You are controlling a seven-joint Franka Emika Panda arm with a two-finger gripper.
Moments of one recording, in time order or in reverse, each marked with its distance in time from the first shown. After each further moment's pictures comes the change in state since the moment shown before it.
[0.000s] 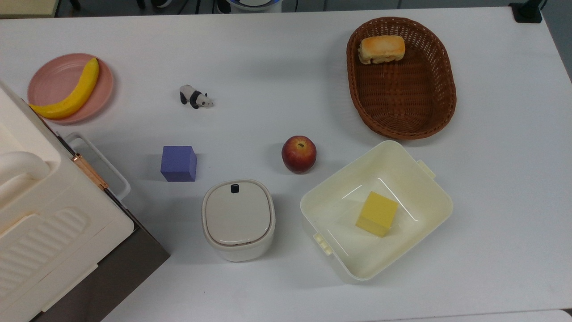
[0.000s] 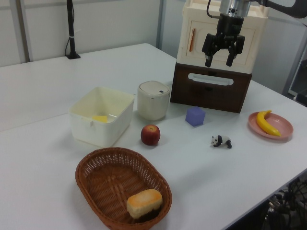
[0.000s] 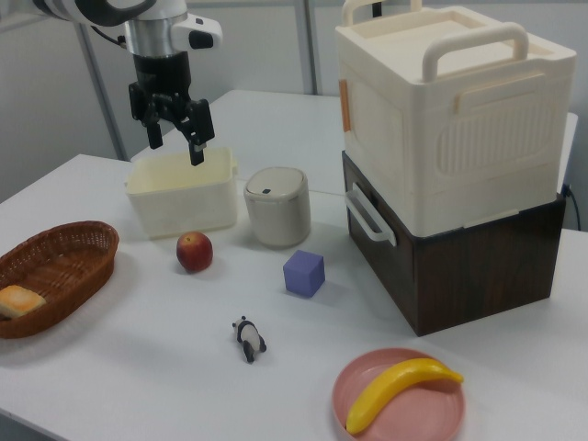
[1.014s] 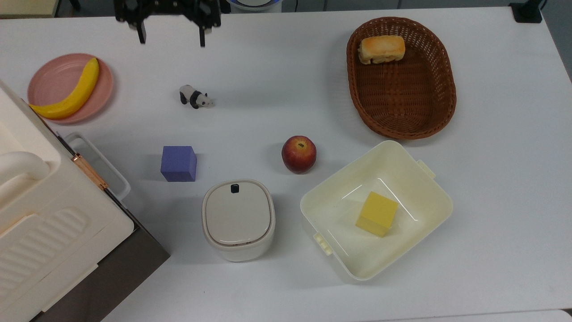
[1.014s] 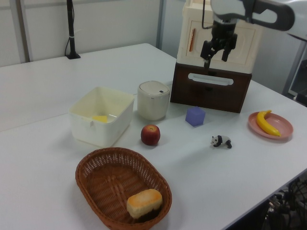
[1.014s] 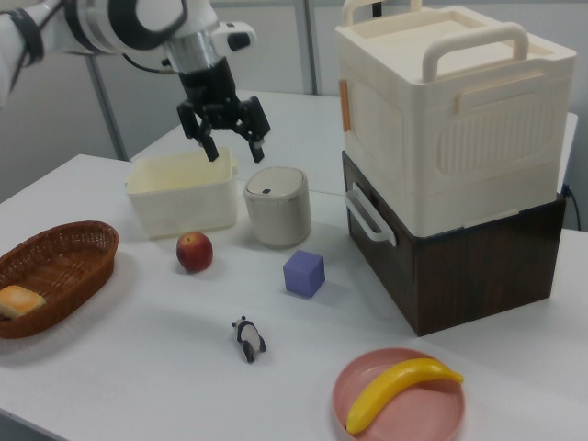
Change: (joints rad) arm 0.000 0.101 0.000 0.000 -0.196 0.240 -0.174
